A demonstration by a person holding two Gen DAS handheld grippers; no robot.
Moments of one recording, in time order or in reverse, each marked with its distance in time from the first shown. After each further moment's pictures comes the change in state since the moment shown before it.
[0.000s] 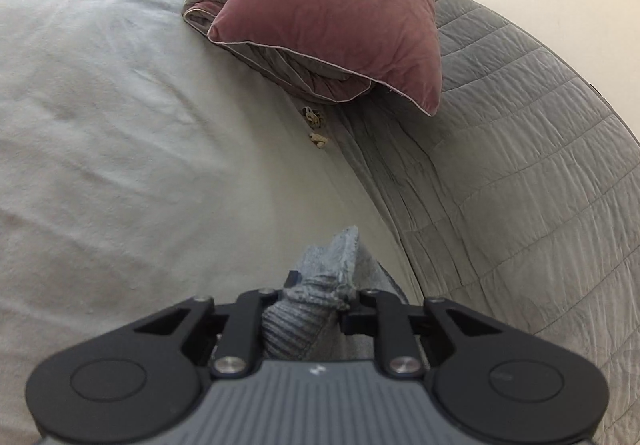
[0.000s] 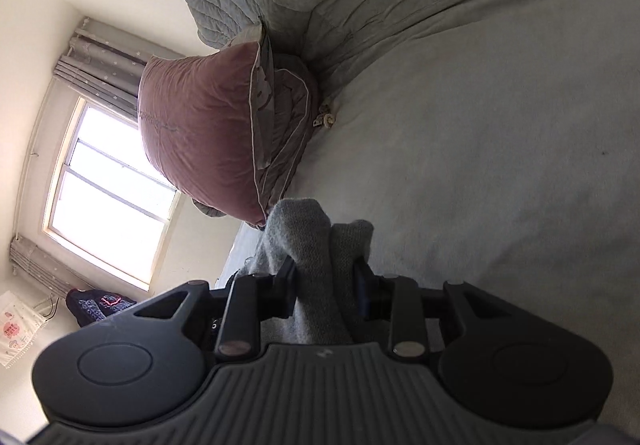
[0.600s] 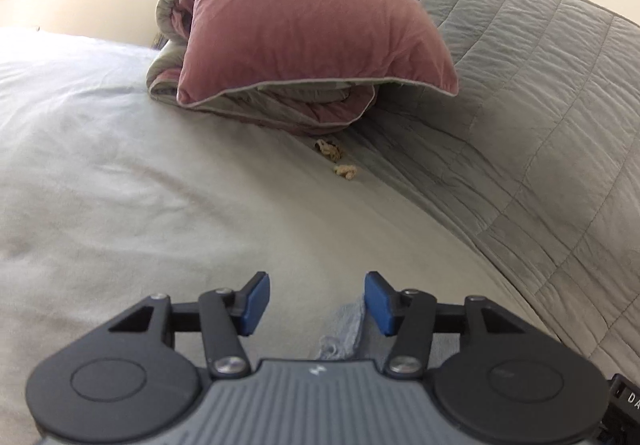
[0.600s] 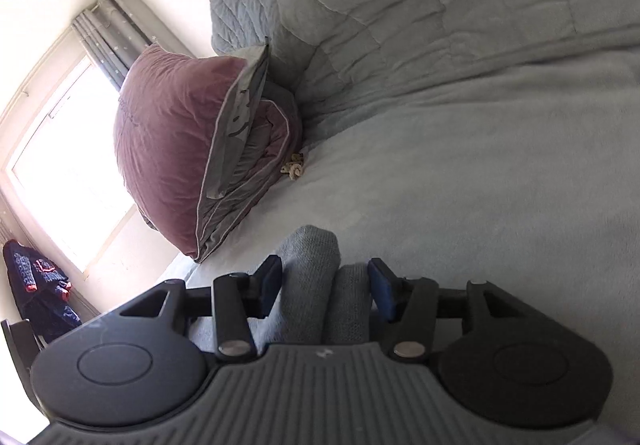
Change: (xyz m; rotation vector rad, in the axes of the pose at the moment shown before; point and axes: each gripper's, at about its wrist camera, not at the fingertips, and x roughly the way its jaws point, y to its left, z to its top) left arm 0.057 0.004 0.012 0.384 -0.153 0.103; right arm 0.050 -0.018 0.020 -0.409 -0.209 -0.085
